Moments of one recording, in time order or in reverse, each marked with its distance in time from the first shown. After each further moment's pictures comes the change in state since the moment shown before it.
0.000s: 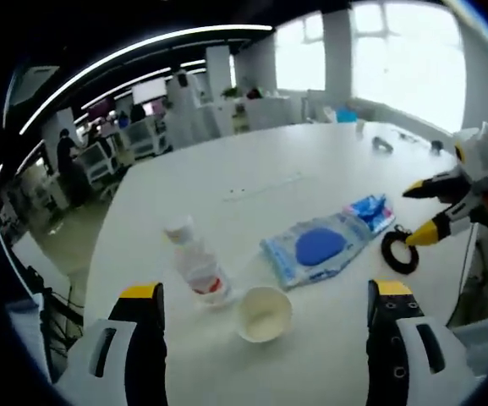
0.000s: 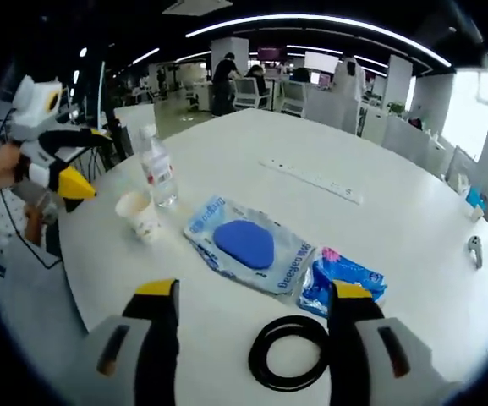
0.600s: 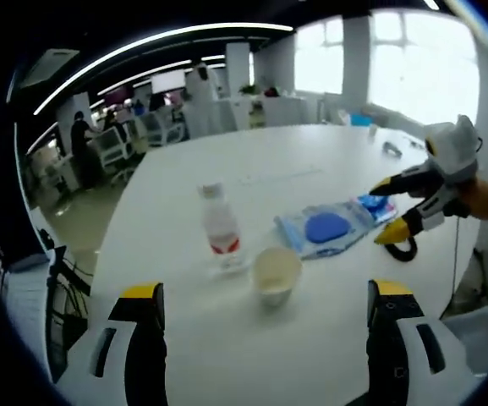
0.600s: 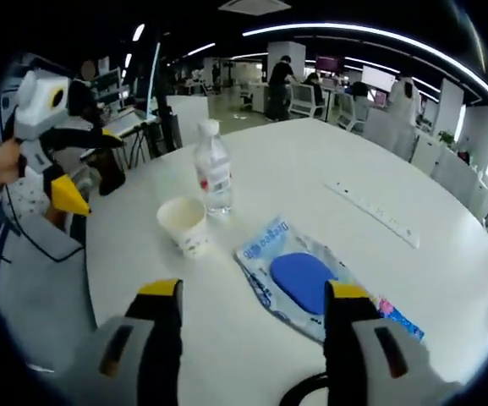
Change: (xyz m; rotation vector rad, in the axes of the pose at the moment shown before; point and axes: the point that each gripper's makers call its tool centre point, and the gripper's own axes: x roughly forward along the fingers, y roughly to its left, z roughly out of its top) left arm -0.047 0.022 -0.047 -0.078 0.008 0.050; right arm 0.046 0.075 0.034 -0.165 -0.025 0.208
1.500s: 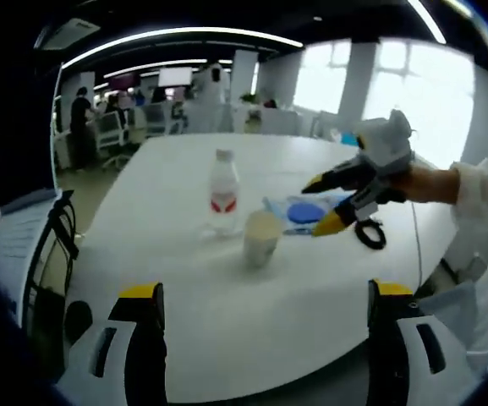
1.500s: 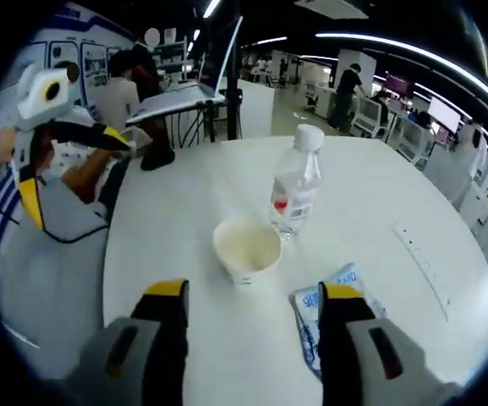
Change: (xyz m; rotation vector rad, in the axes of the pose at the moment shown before) left arm -0.062 -0.003 -0.060 -0.115 -0.065 -0.119; right arm 0.059 0.067 0.028 -0.262 0.039 0.211
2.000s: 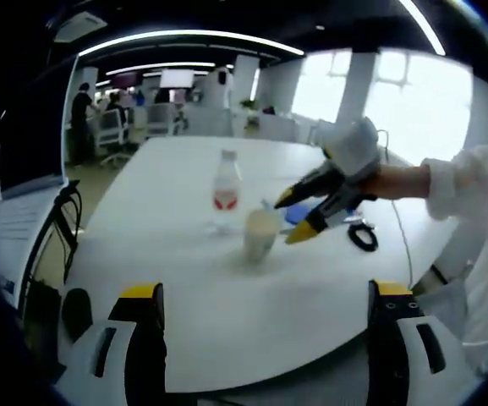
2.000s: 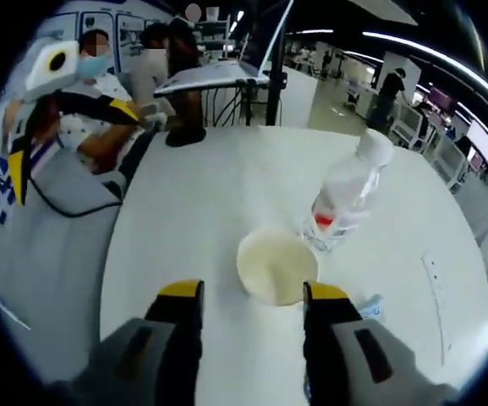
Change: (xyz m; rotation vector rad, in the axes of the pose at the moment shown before) left arm -0.017 0.003 -0.009 -0.045 -0.032 -0.019; right arm 0.041 0.023 0.005 -0.184 0.104 0.139
